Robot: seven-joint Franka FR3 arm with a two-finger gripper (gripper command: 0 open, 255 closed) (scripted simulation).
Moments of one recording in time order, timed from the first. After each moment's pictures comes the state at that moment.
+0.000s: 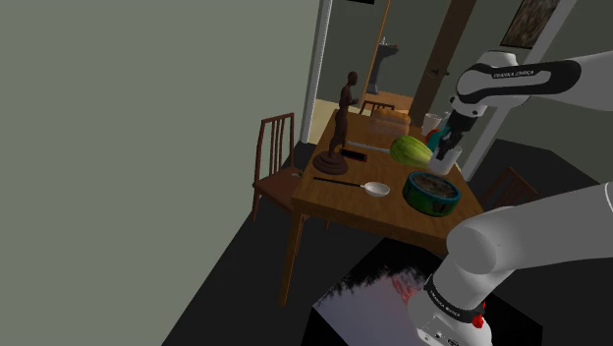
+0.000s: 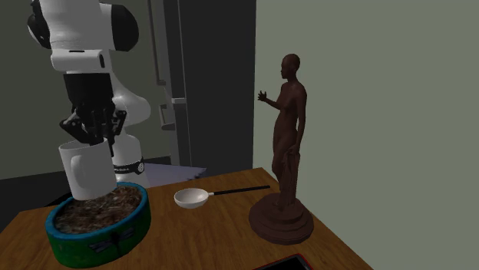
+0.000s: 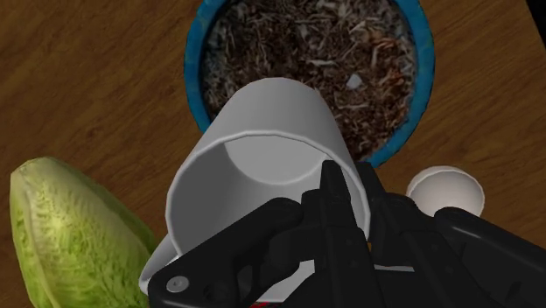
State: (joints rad) arm -0.32 -0.60 -0.56 -2.43 -0.32 1.94 -0.56
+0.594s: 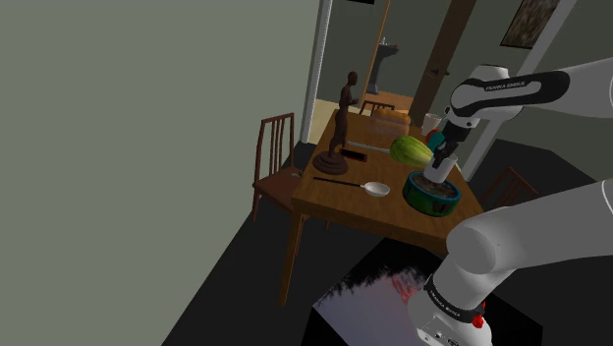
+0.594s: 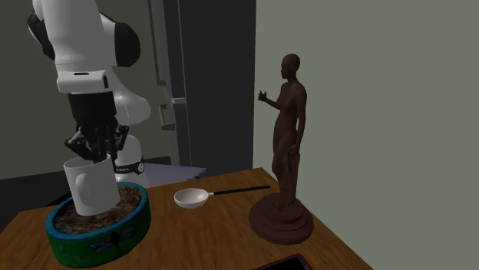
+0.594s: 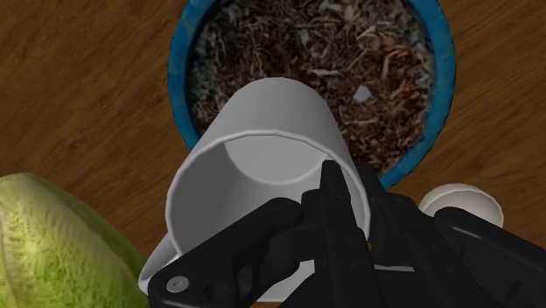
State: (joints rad) arm -0.32 -0.58 -0.59 -2.50 -0.33 2.04 -0.56
